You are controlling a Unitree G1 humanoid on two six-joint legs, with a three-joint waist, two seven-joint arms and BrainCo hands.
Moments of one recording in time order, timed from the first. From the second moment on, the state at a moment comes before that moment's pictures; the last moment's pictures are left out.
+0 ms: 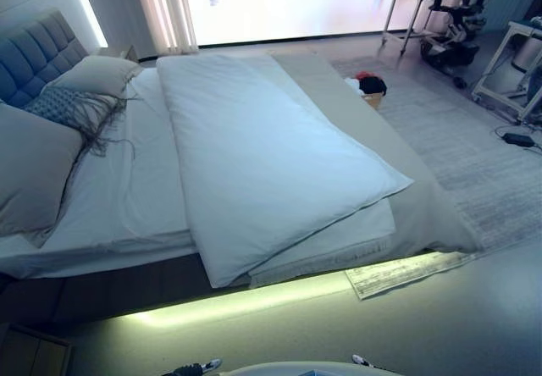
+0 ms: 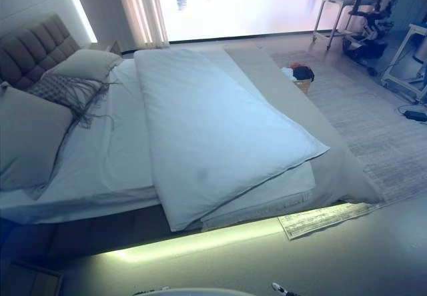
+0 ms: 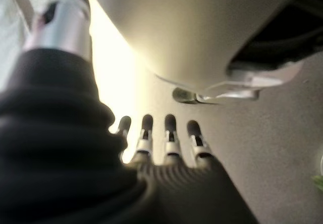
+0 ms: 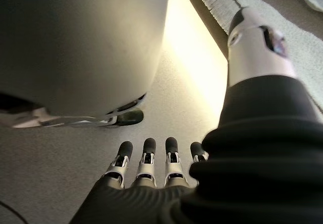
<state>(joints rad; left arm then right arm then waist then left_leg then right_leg) 0.03 0.22 -0.26 1.30 -0.37 0.08 -0.12 0.04 -0.22 0.13 1.33 0.56 0.08 0.08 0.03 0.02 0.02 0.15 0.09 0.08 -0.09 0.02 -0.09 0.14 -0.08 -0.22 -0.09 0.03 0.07</state>
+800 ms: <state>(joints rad) 0.02 0.22 -0.28 1.30 -0.37 0.12 -0.13 0.04 -0.22 0.20 1.30 0.52 0.05 0.06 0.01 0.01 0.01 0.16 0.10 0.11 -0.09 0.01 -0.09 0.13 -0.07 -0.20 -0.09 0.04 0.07</state>
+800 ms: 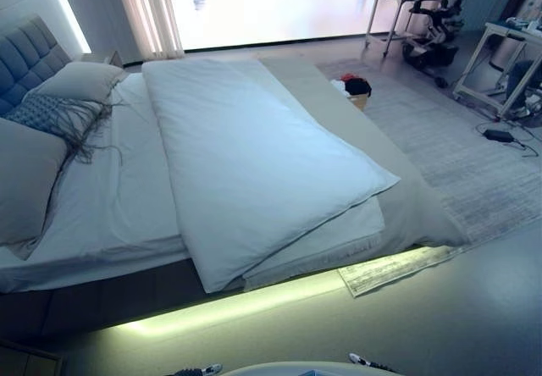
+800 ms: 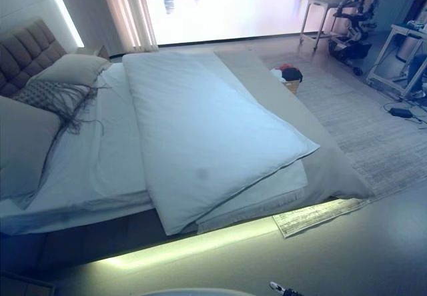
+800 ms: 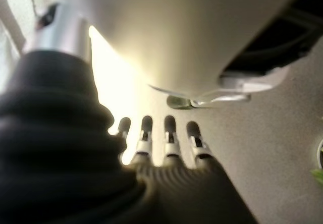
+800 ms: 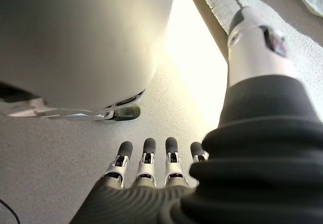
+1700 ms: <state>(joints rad) -0.04 0.23 -0.23 1.37 -0.34 0.09 -0.10 -0.02 -0.21 0.27 1.36 0.47 0.11 0.12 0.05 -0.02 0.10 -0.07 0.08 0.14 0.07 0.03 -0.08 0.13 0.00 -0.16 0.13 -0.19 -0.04</state>
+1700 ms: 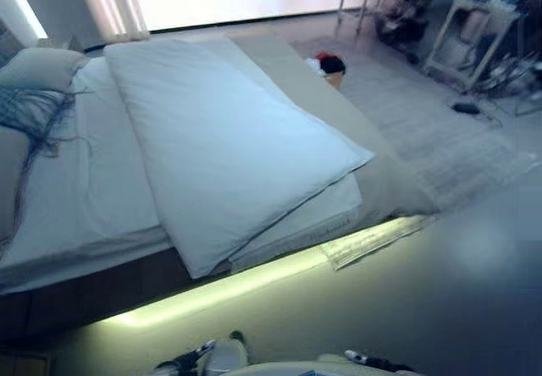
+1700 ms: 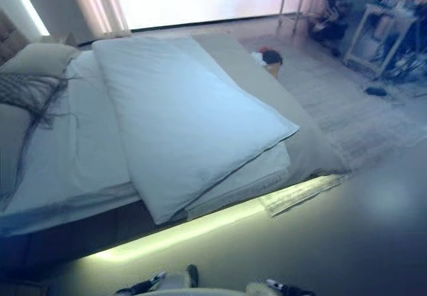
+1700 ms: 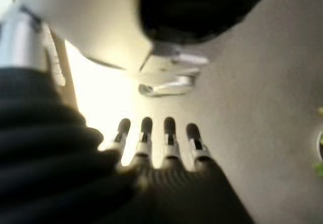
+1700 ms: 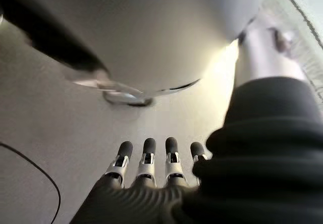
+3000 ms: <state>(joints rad) -0.07 0.26 -0.28 1.36 -0.37 0.10 -0.05 -0.06 -0.19 0.25 1.34 0.43 0.09 0.11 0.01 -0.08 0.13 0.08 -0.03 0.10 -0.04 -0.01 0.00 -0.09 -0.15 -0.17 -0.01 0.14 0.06</state>
